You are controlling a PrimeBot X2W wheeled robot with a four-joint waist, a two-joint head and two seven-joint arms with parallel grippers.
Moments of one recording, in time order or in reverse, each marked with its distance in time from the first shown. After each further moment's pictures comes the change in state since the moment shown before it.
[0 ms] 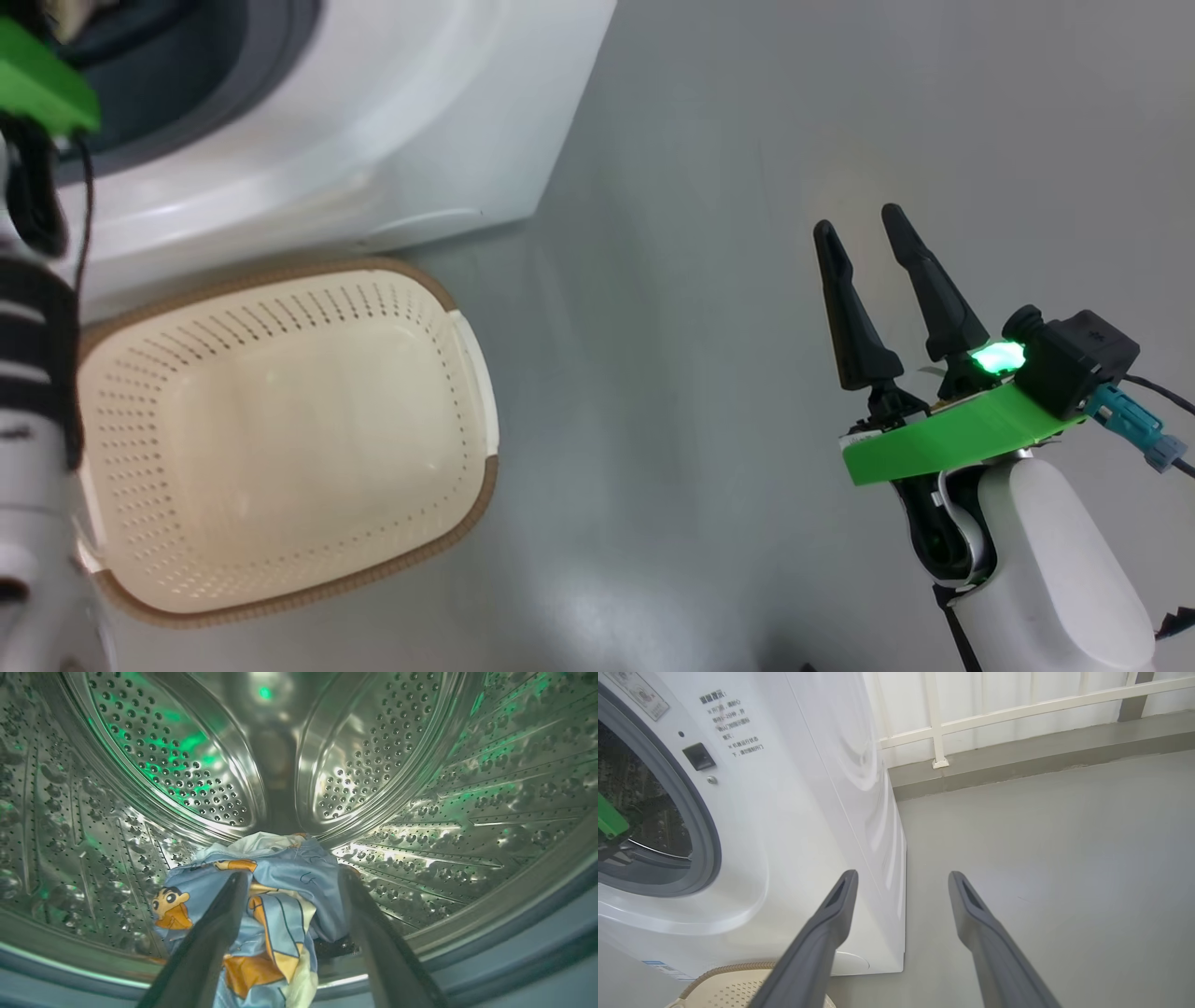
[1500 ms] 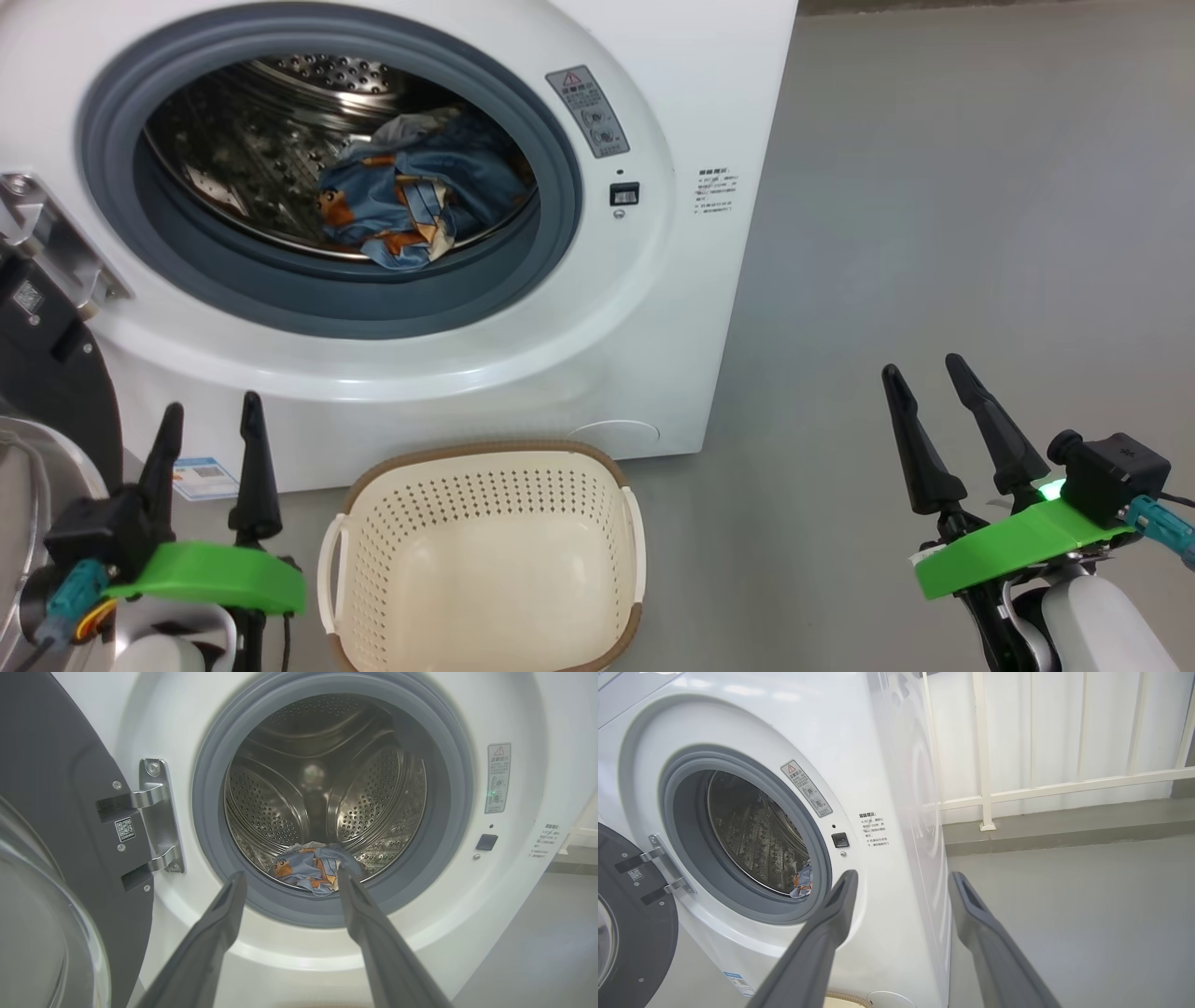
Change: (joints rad) left arm 0.988 -0.124 0.008 -0.706 -0.021 -0.004 0.000; right arm 0.213 -0.106 -0.042 0.042 0.019 0.000 0.000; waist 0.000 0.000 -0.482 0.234
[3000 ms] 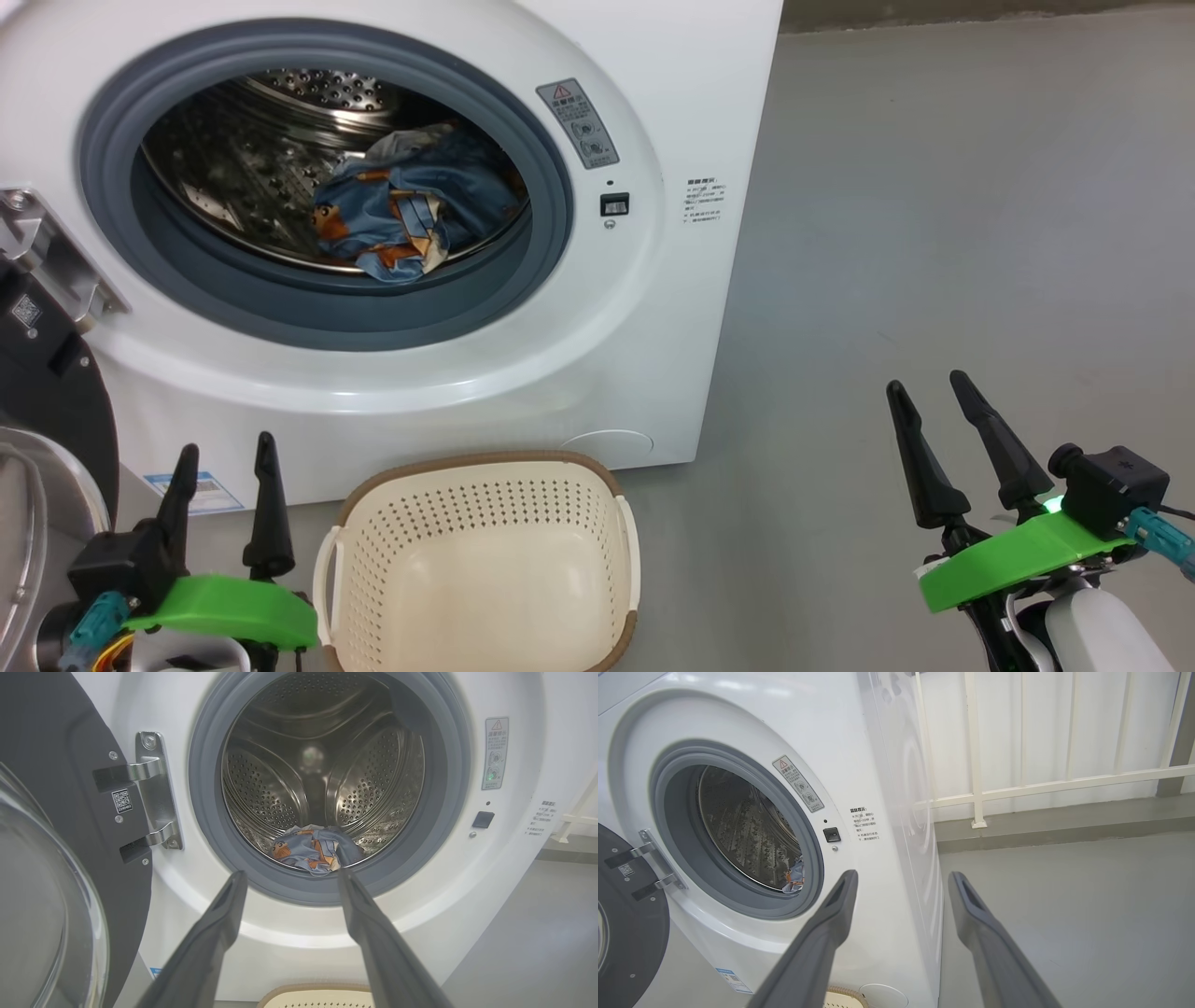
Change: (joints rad) left arm 0.062 -0.028 0.015 0.002 0.030 0.000 0.000; right arm 0.020 -0.005 -0.007 0.013 -0.010 0.000 0.000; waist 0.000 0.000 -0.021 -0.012
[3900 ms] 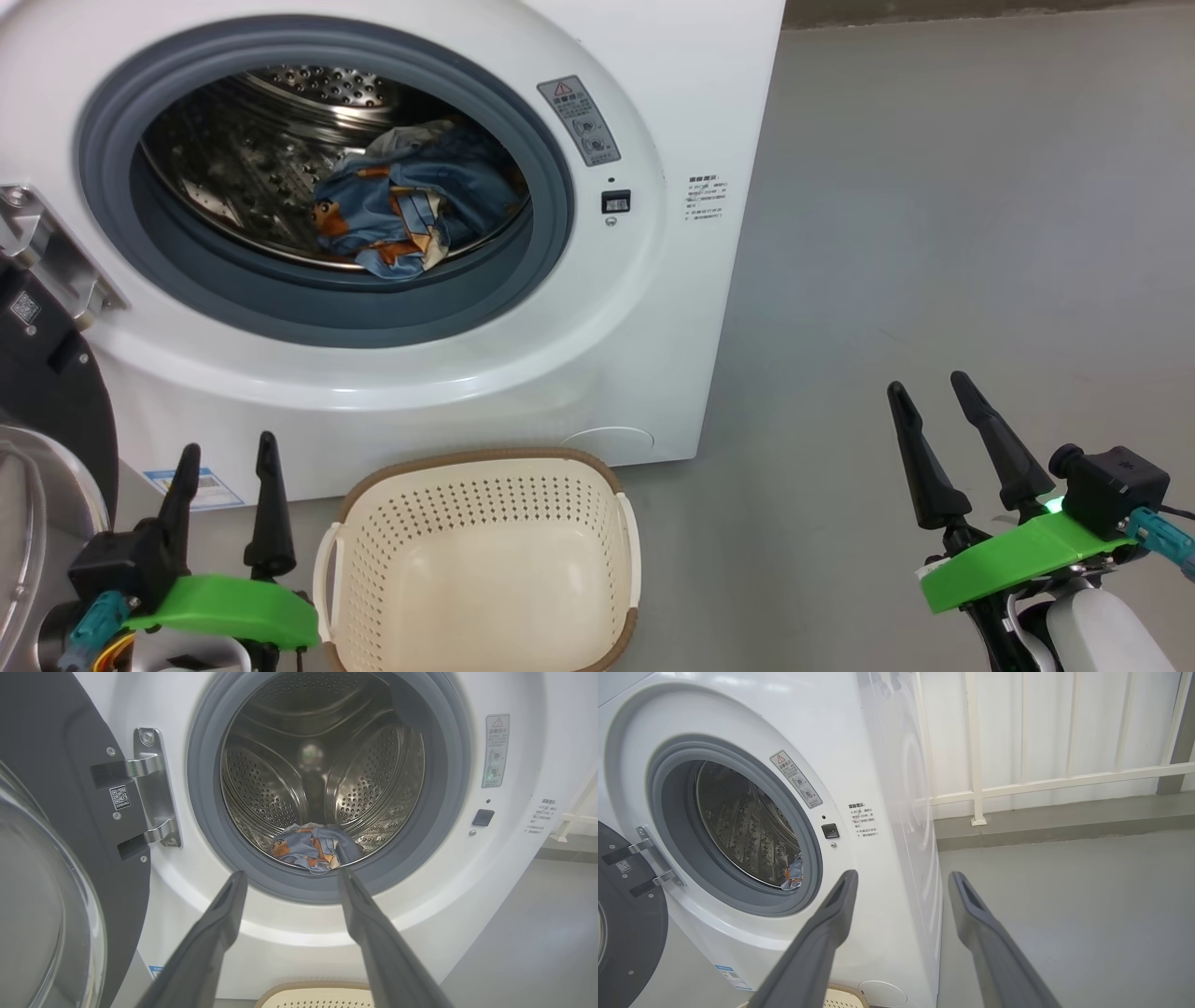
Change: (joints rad) left arm 0.000 0.002 -0.006 0.001 -0.007 0.000 0.000; right arm 0.000 -0.004 0.002 0.004 0.000 0.000 0.000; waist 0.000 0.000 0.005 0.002
